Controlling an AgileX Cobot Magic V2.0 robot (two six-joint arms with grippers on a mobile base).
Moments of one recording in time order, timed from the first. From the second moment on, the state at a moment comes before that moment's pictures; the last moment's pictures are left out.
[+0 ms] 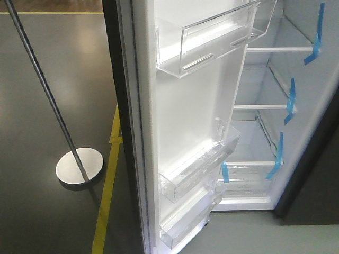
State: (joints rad) left arm 0.08 0.06 0.02 -0.01 0.09 -0.01; right arm -0.17 1.02 -1.56 0.52 1.14 -0.33
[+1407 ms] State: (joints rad) left arm 0.08 0.06 0.02 -0.01 0.09 -0.01; right arm -0.17 1.02 -1.56 0.52 1.14 -0.33
